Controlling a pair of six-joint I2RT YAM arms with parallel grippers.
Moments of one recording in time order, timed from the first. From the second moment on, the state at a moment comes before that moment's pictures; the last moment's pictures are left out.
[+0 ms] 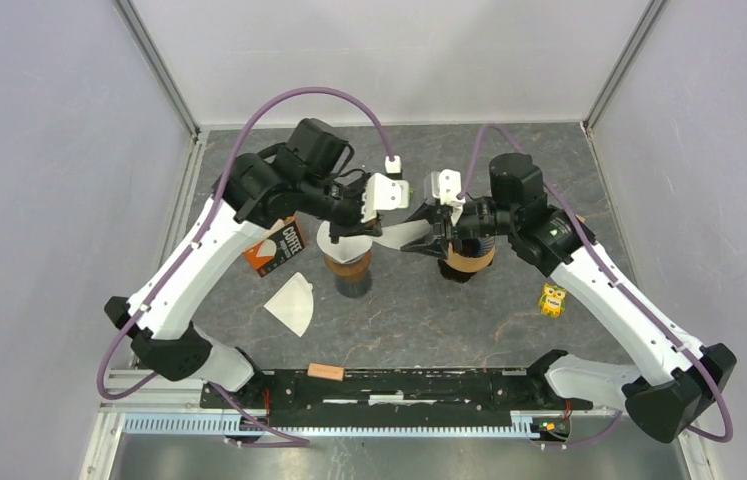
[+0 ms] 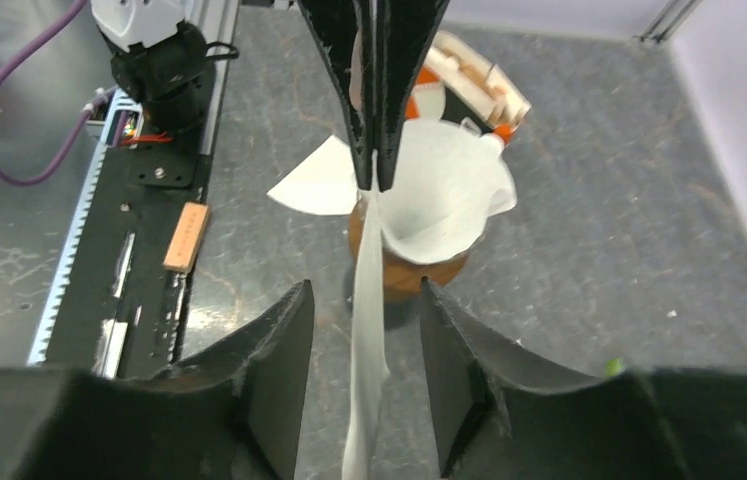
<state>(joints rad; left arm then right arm) -0.75 1.47 1.90 -1.24 0.53 0.72 0.59 1.16 1.22 -0.42 -0.89 -0.46</state>
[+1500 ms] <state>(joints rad) -0.59 1.23 1.32 -0.47 1.12 0.32 0.40 1.04 0.71 0.85 -1.21 0.72</state>
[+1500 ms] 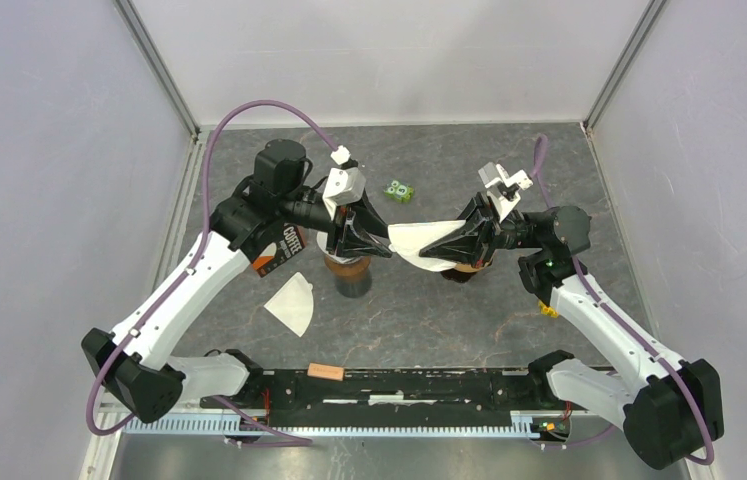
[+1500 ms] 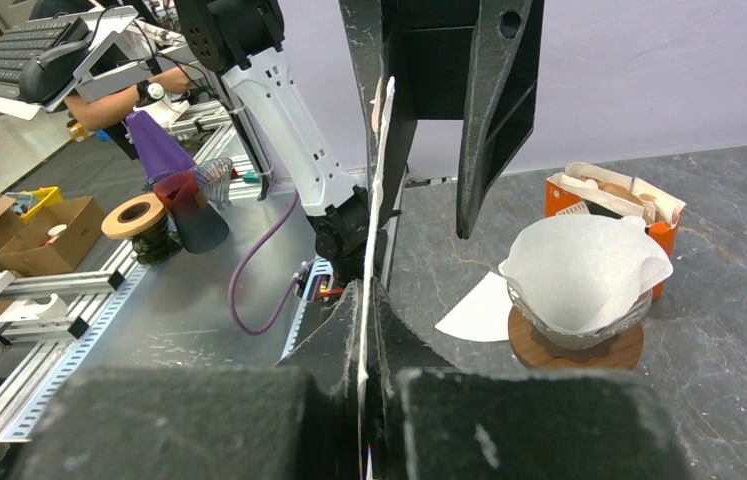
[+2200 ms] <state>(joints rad) -0.60 1.23 1.28 -0.39 1.15 0.24 0.40 1.04 0.71 0.80 -1.21 0.67</state>
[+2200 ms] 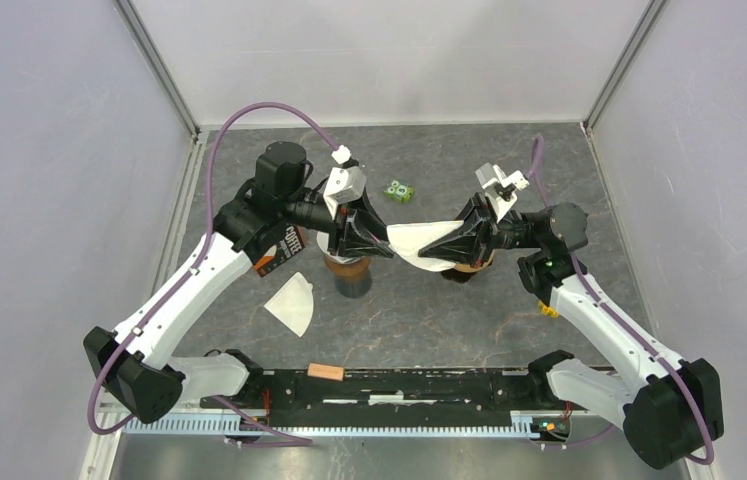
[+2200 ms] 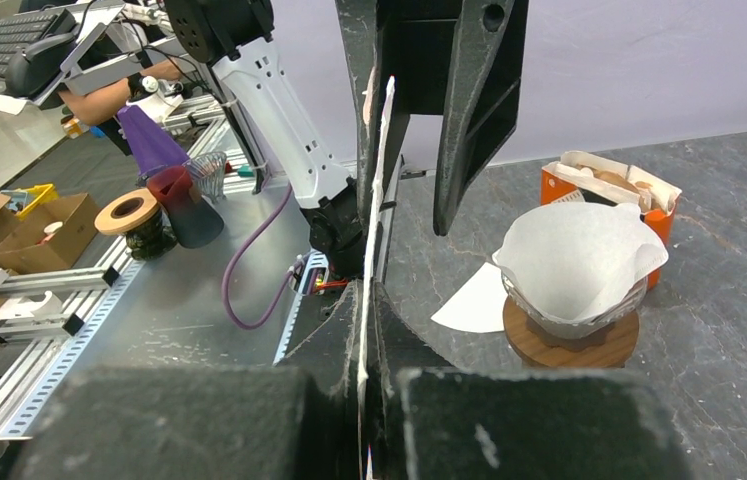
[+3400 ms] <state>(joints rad) -0.59 1.23 1.27 -0.39 1.16 0.22 0.40 1.04 0.71 0.77 -1.21 0.65</state>
